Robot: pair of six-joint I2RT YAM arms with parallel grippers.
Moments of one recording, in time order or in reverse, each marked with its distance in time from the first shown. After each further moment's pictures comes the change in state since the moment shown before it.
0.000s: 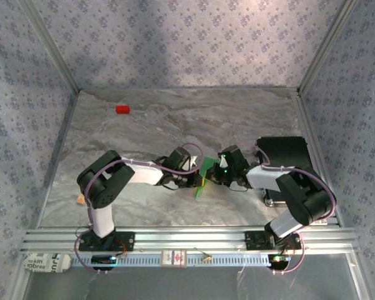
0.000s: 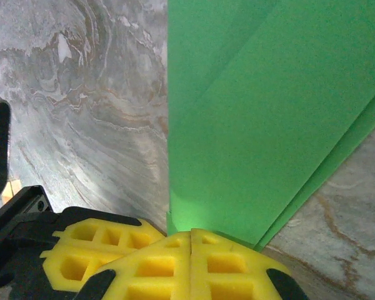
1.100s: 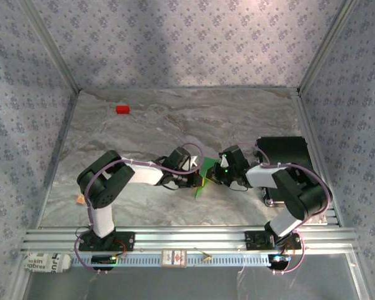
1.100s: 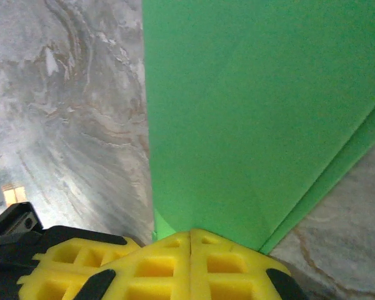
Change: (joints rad) left arm 0.000 0.000 0.000 0.000 0.000 -0.002; right arm -0.040 0.058 -0.009 0.071 -0.032 0.003
